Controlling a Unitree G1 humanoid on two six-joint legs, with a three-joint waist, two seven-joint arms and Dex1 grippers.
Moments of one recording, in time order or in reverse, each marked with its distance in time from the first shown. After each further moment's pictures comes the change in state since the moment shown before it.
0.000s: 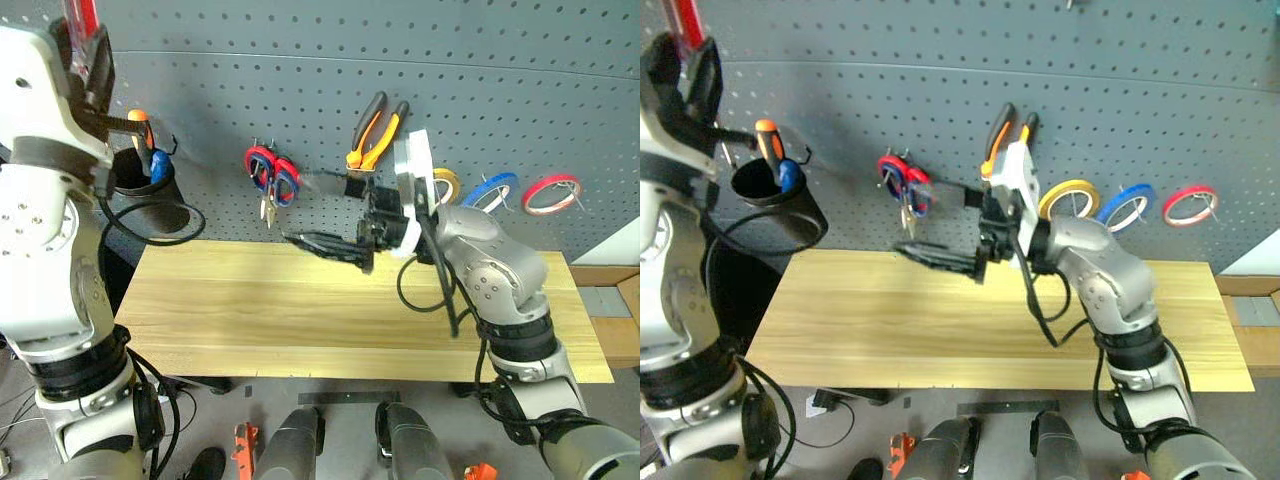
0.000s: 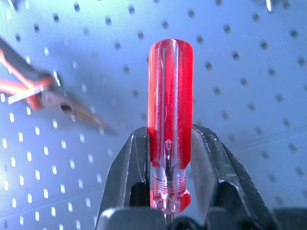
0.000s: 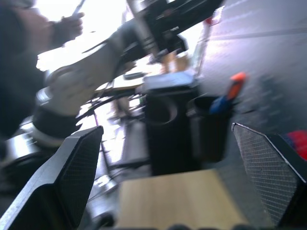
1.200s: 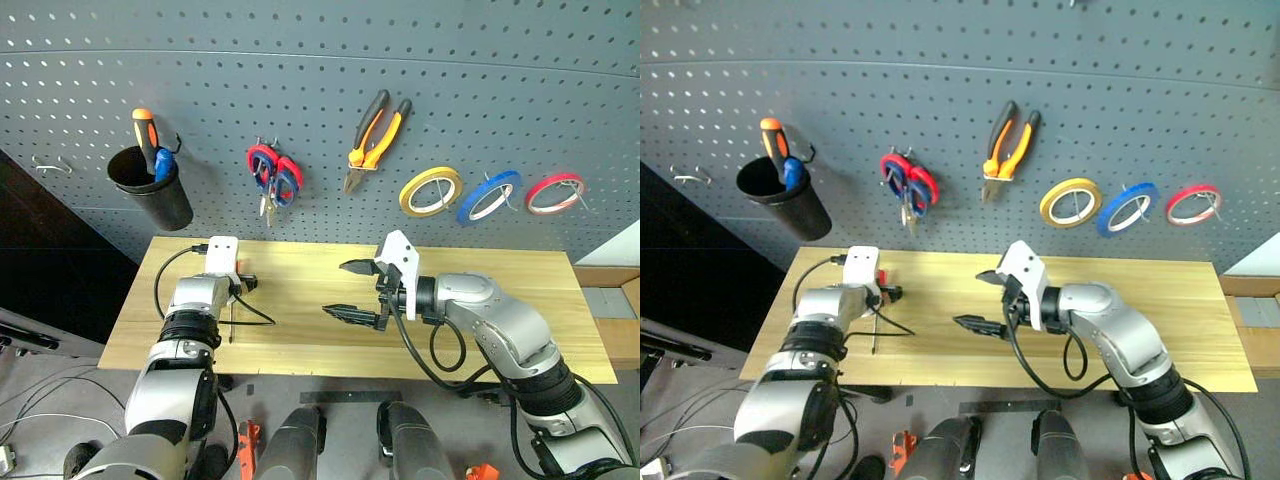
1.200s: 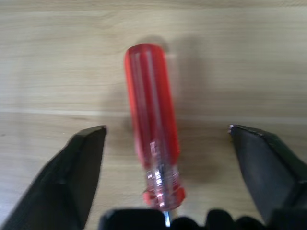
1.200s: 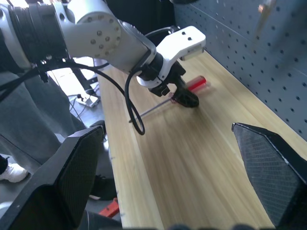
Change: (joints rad) left arm -0.098 -0.259 -0.276 1.141 0.063 0.317 0.091; right arm 0.324 -0.222 0.164 -0.135 -0.177 0.143 -0.034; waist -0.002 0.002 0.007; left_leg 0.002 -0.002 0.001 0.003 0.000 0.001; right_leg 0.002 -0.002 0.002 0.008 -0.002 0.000
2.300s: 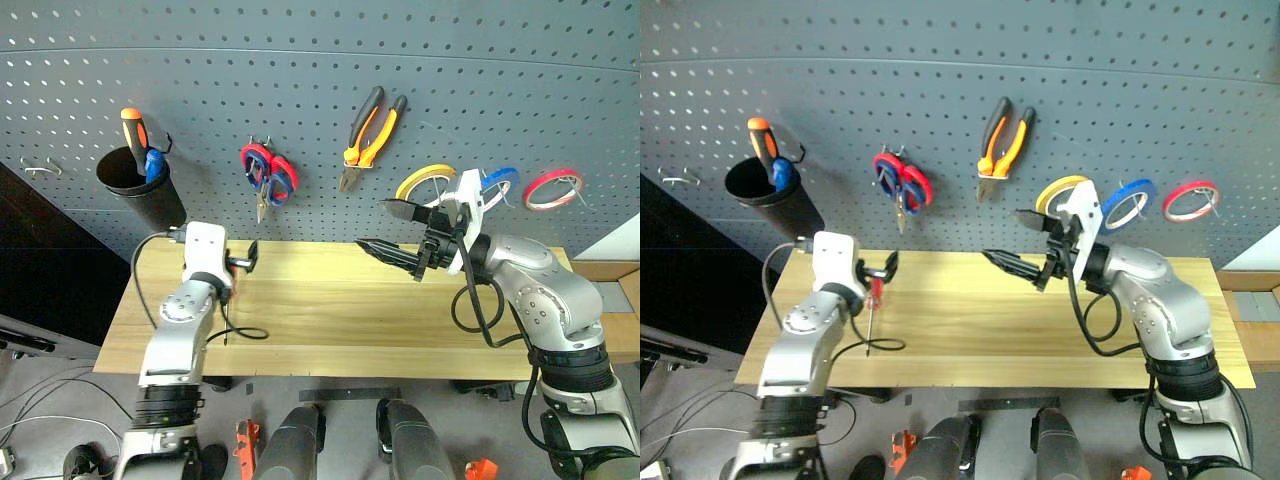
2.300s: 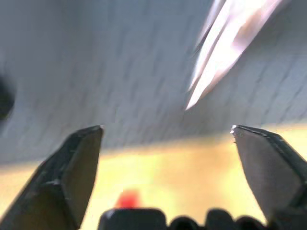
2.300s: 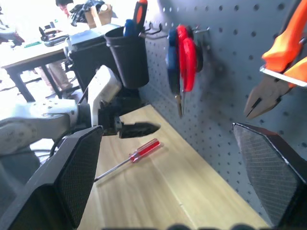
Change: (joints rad) left arm 0.422 0.088 0.020 -0.666 -0.001 -0.216 -0.069; right arm -0.057 -0.028 -0.261 0.043 0.179 -0.074 0.025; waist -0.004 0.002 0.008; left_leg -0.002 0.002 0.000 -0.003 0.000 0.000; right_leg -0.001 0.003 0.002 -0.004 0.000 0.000
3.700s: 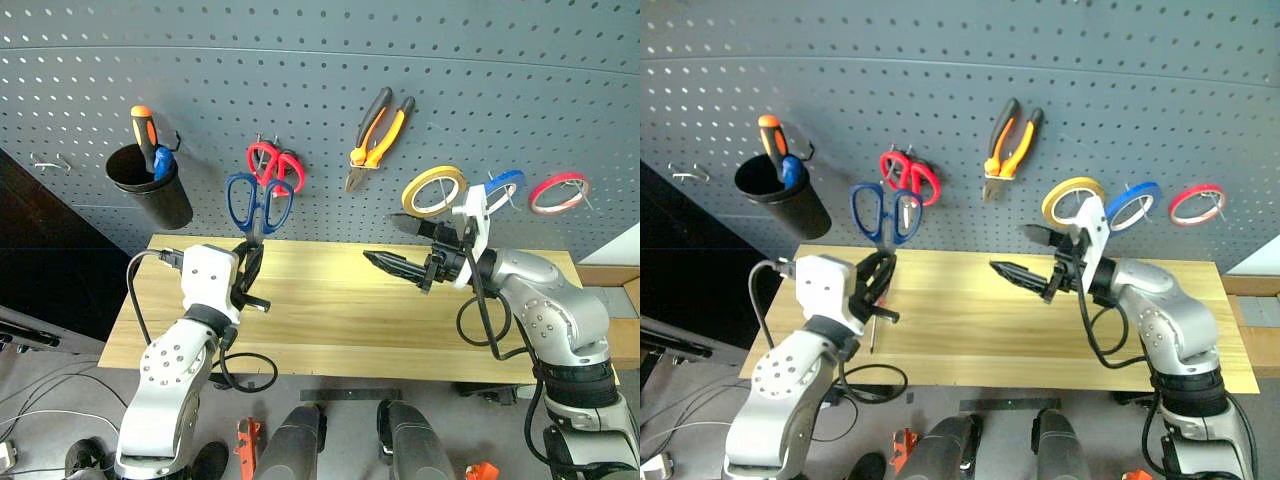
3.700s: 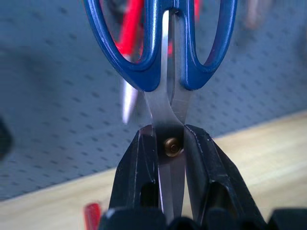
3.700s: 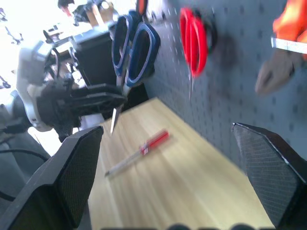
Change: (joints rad) left arm 0.300 -0.127 -0.048 -0.700 -0.089 -0.074 -0.062; right arm 0.028 0.012 -0.059 -0.028 0.020 0.034 0.016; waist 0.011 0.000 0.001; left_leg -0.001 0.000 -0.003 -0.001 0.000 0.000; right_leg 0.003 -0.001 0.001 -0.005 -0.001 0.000
